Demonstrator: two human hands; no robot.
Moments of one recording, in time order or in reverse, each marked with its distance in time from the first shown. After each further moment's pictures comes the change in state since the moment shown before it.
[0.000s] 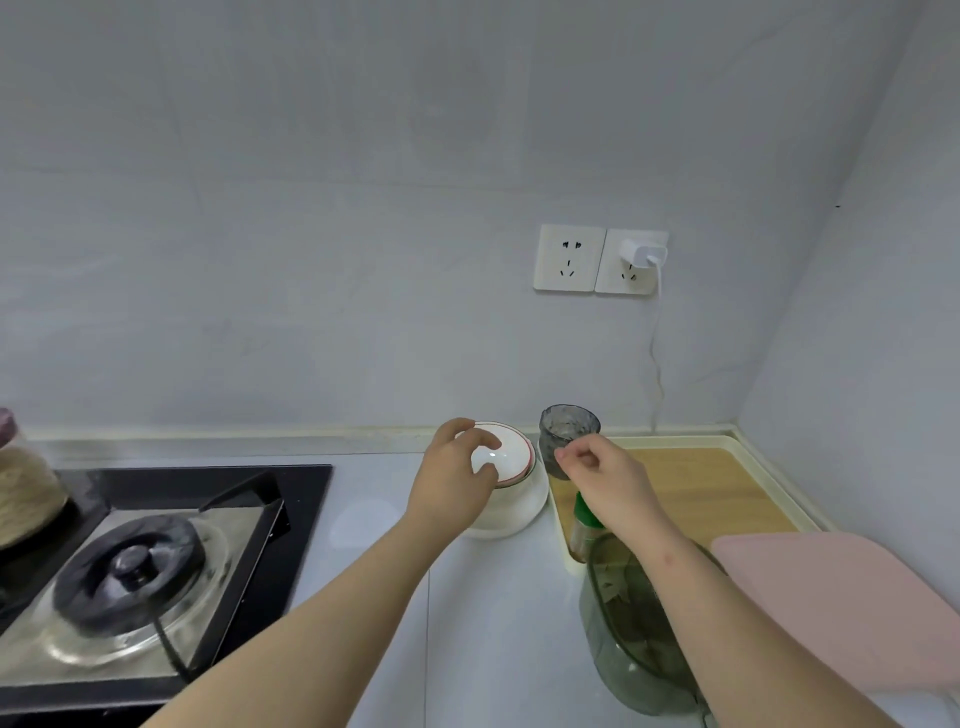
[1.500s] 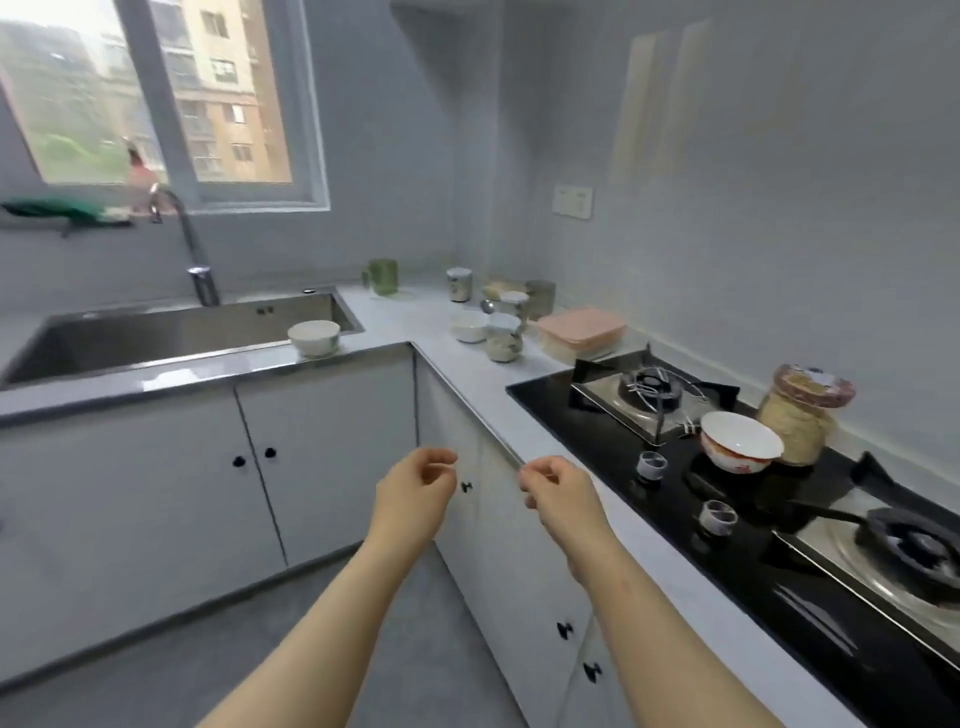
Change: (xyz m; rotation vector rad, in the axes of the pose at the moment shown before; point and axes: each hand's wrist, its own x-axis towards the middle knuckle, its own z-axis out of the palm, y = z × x) left_hand -0.554 -0.207 -0.445 -0.125 1.065 -0.800; right_hand -0.486 -0.310 0.432 0.257 -1.050 -0.315
